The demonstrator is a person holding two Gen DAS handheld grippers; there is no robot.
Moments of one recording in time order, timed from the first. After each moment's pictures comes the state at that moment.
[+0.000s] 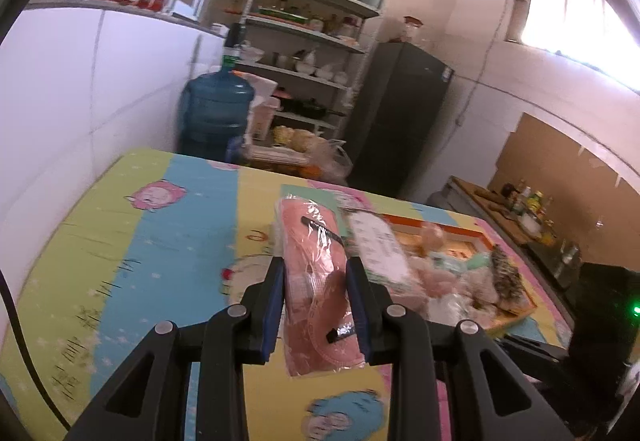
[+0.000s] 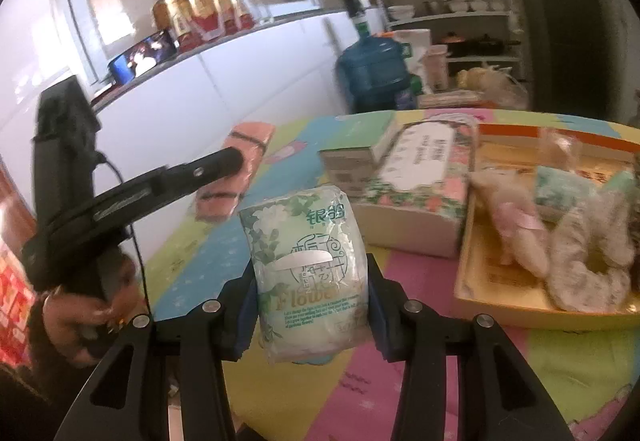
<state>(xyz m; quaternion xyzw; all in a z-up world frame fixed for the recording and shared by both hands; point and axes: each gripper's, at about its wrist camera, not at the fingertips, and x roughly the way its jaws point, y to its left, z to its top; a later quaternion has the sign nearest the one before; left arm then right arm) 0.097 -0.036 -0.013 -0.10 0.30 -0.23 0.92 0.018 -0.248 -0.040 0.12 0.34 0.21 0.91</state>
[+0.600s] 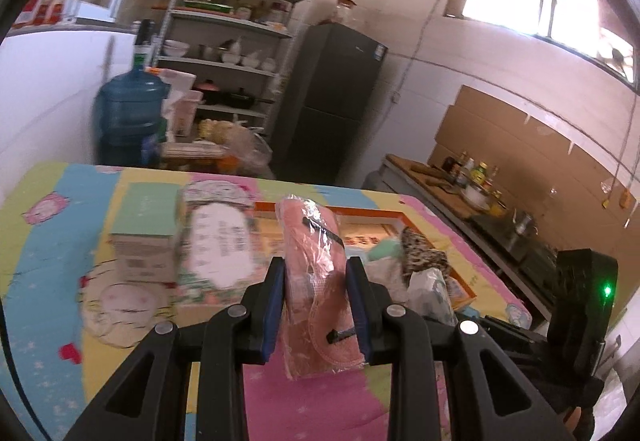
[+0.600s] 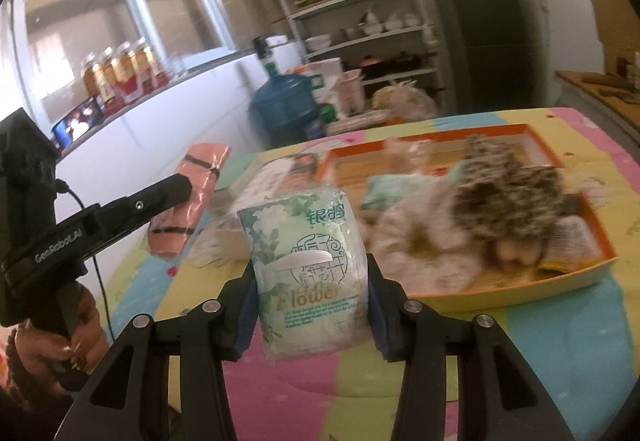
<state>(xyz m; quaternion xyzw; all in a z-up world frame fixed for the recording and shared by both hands) 0.083 -0.165 -0.006 -0.07 0.30 -0.33 0.89 -0.022 -0.377 -0.035 0.16 0.30 0.07 0.94</state>
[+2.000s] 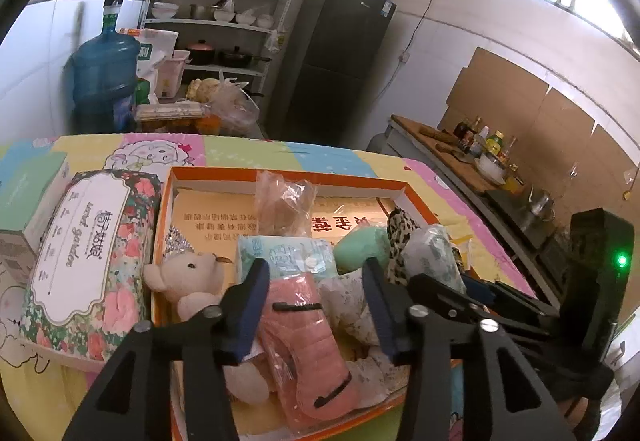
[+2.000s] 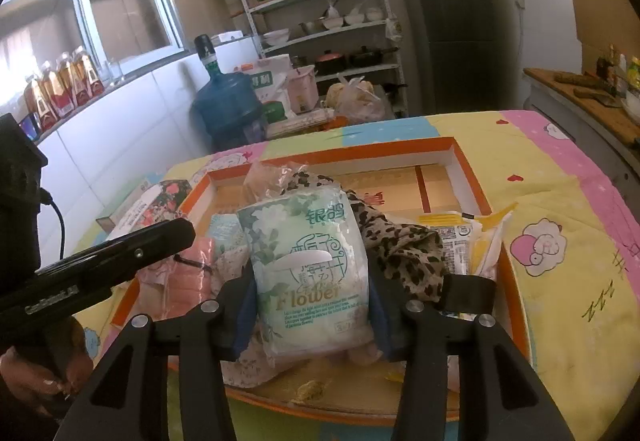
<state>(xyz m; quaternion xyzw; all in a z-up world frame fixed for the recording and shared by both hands) 0.133 -0.279 -0.056 -0.05 0.36 -0.31 0.87 0.041 -0.482 -0.067 0.14 0.33 0.03 0.93</state>
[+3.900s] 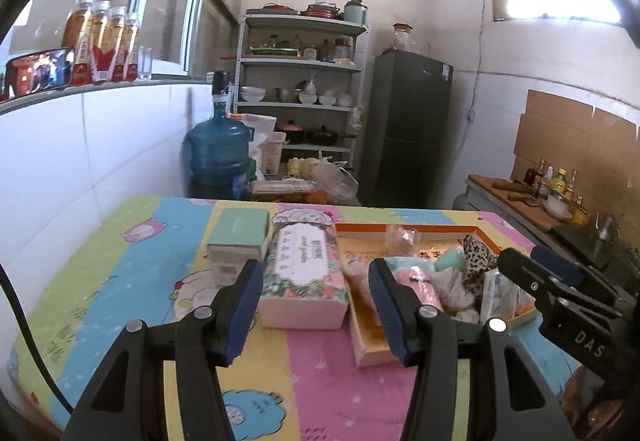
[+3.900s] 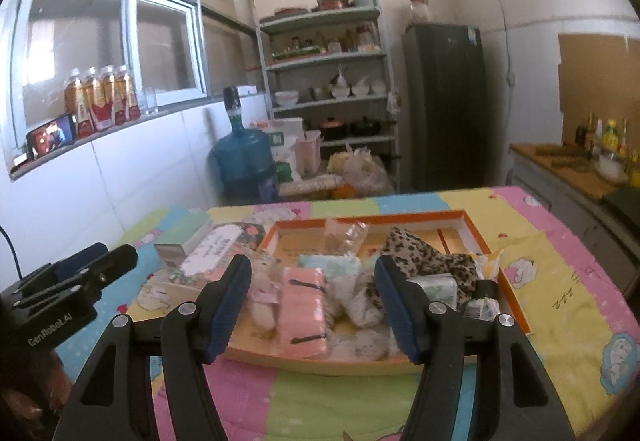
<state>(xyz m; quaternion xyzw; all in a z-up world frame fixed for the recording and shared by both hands) 0.022 -0.148 0.004 -0.01 0.23 -0.15 0.96 -0.042 -0.367 0.004 0.07 0.21 -0.02 0.98</state>
